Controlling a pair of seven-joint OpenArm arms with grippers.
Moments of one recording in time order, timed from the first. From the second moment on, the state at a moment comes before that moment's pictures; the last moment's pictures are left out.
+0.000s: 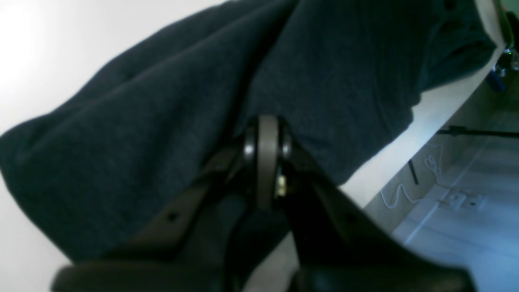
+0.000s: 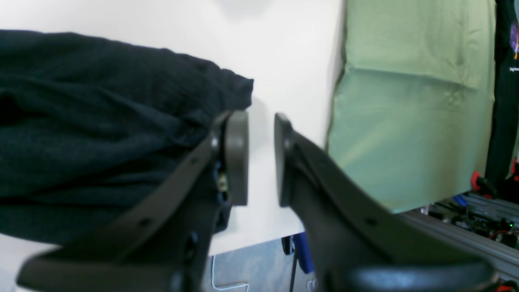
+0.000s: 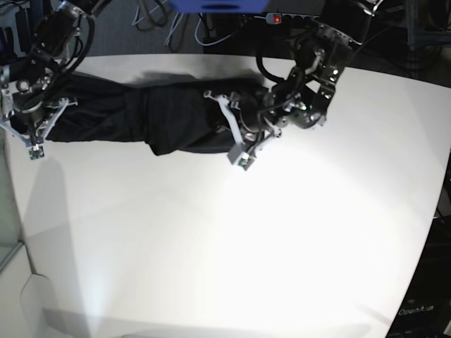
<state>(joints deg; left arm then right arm) 1.3 -8.6 22.4 91.8 -33.3 -13.4 52.2 -8.8 -0.6 37.7 111.0 -24.8 40.3 -48.4</state>
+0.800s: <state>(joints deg) -1.0 -13.5 20.5 78.0 -39.9 -17.2 40.6 -8.4 -0.4 38.3 111.0 -24.8 40.3 -48.8</state>
